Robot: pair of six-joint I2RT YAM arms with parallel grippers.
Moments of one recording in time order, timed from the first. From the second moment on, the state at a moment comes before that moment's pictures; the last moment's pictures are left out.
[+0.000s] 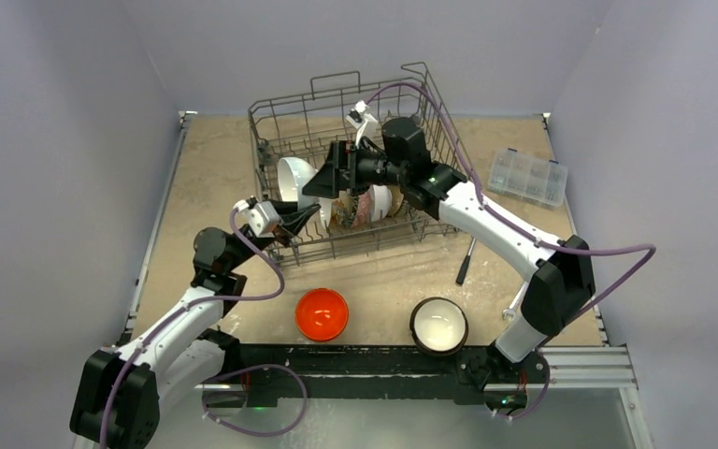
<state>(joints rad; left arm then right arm) -0.34 0.93 0.37 0.90 0.65 -0.02 0.70 1.61 1.45 -0.15 -0.55 0.66</state>
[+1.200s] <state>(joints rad) -0.33 0.95 0.41 0.71 0.65 0.13 0.74 1.73 1.53 -0.15 -0.49 0.68</state>
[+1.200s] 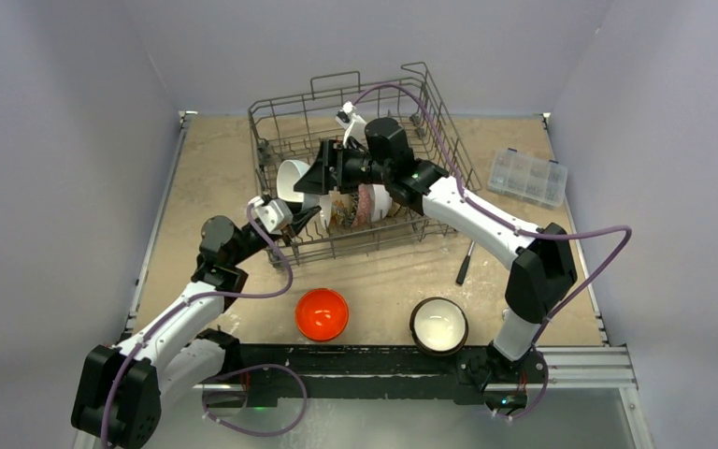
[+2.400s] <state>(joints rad) -0.24 0.98 0.61 0.41 0.03 -0.09 0.63 1.64 1.53 -0.39 -0.31 0.57</state>
